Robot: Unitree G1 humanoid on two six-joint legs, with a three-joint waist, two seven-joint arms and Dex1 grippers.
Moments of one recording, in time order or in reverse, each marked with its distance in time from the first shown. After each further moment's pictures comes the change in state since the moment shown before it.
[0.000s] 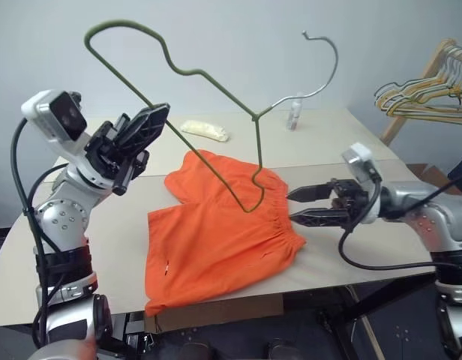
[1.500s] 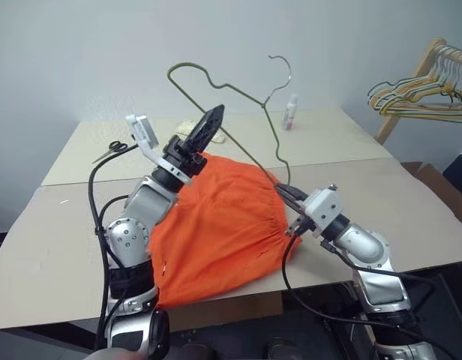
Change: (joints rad) left arm 0.043 -0.418 -0.054 -0.136 -0.003 0.069 0.913; right arm 0.404 0.394 -0.017 -0.175 -0.813 -0.930 -0.717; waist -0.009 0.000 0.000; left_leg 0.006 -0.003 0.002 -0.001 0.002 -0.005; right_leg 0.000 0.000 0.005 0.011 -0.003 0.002
